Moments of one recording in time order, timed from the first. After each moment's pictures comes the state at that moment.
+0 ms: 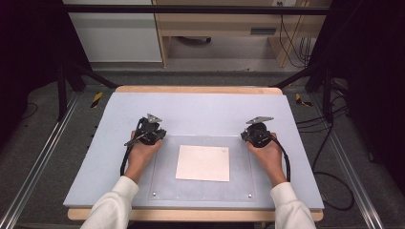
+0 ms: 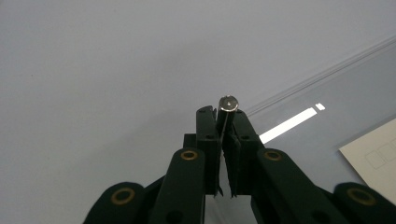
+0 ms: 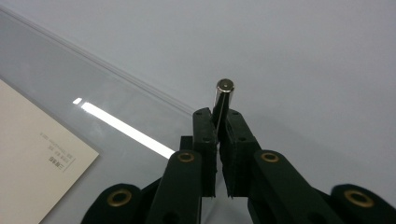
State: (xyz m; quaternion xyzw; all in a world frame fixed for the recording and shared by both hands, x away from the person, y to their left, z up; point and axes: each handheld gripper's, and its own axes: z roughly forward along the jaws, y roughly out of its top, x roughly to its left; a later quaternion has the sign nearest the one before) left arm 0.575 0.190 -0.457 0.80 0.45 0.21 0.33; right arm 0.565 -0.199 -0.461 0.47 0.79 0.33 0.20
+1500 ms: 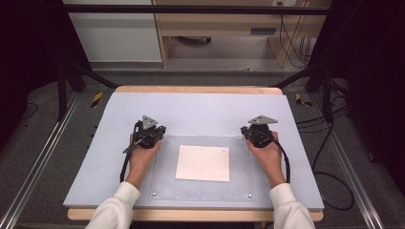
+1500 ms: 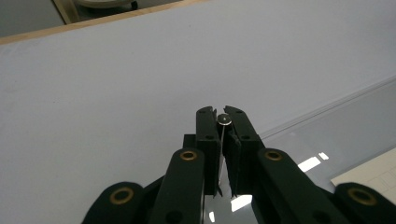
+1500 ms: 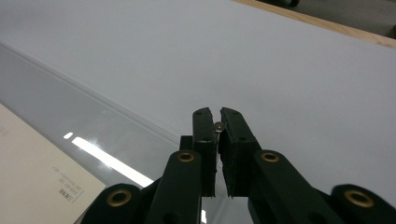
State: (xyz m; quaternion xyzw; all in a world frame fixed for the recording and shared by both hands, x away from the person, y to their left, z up) left arm 0.561 0.194 -0.463 0.75 0.45 0.26 0.41; right arm 0.557 -0.199 -0.453 0.45 0.76 0.39 0.26
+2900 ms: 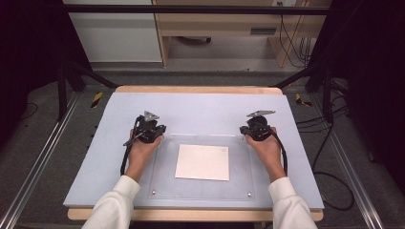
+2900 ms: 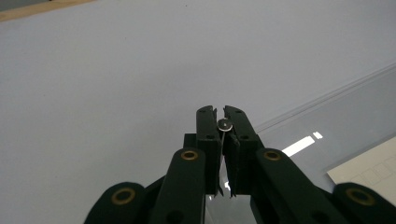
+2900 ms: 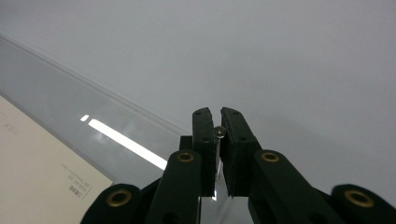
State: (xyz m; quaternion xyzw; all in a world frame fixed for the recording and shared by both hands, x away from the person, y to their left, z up) left arm 0.578 0.193 -0.450 0.78 0.46 0.21 0.37; right arm 0.578 -0.198 -0.444 0.49 0.78 0.35 0.19
